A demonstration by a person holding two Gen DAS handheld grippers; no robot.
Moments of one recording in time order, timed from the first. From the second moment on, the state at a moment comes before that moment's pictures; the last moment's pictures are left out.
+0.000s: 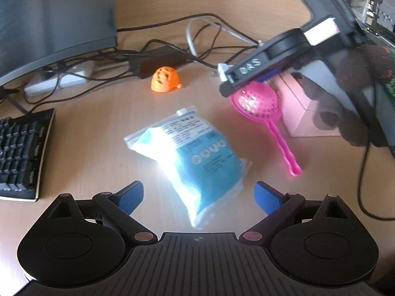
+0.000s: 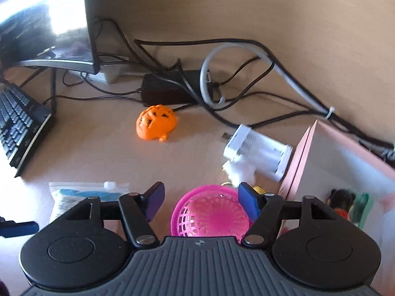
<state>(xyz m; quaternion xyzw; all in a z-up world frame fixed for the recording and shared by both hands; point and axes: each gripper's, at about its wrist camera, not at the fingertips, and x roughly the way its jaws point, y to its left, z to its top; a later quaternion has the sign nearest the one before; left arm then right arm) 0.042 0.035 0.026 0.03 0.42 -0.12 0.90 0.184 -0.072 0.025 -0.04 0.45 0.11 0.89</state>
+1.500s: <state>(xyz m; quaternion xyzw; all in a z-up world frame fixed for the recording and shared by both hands) -0.025 0.074 0.039 -0.01 0.46 0.00 0.89 0.062 -0.076 -0.013 -0.03 0.41 0.16 0.90</state>
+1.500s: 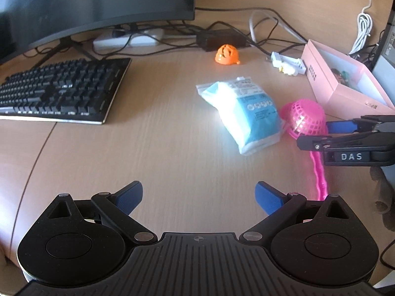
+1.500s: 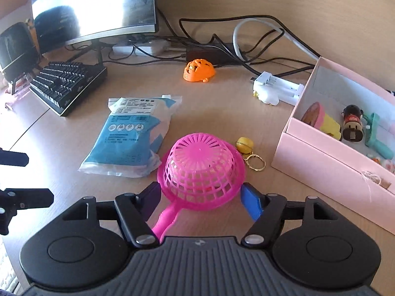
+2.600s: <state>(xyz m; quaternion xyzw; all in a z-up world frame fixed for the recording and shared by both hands) -0.027 0.044 0.052 0.03 0.39 -0.12 0.91 0.006 -0.131 0.029 0.00 0.35 0.08 0.93</state>
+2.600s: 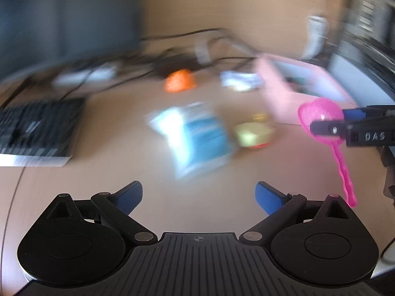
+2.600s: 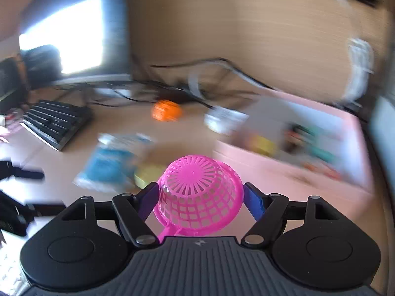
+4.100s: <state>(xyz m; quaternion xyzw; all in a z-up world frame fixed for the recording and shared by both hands) 0.040 -0.076 0.139 0.09 0.28 -0.24 0.93 -0.025 -0.247 0.130 0.05 0.26 -0.01 0.97</state>
